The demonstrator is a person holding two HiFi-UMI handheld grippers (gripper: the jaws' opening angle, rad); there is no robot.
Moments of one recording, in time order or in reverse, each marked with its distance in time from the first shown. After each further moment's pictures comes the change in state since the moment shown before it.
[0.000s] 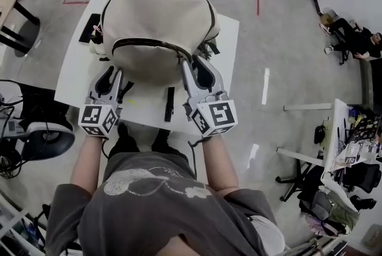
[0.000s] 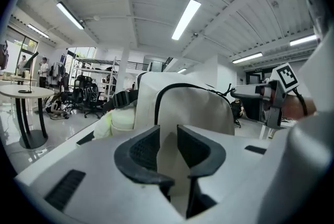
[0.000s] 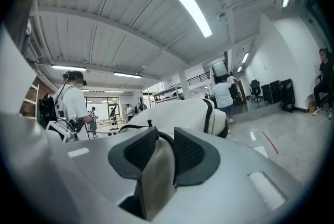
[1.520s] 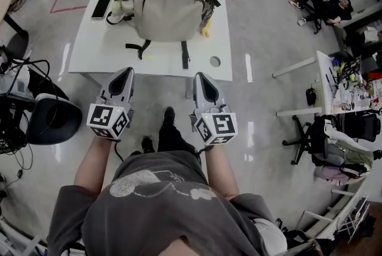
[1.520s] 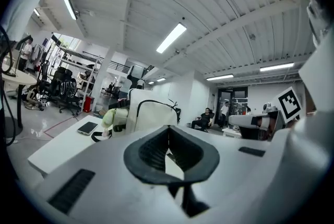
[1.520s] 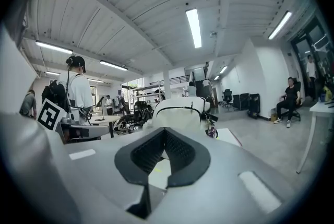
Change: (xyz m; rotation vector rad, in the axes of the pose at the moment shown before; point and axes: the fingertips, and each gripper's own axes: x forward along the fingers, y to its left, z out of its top) left arm -0.224 -0.031 0.001 -0.061 -0.086 -0.301; right arm -0.184 0.211 -0.050 -0.059 0.038 -0.313
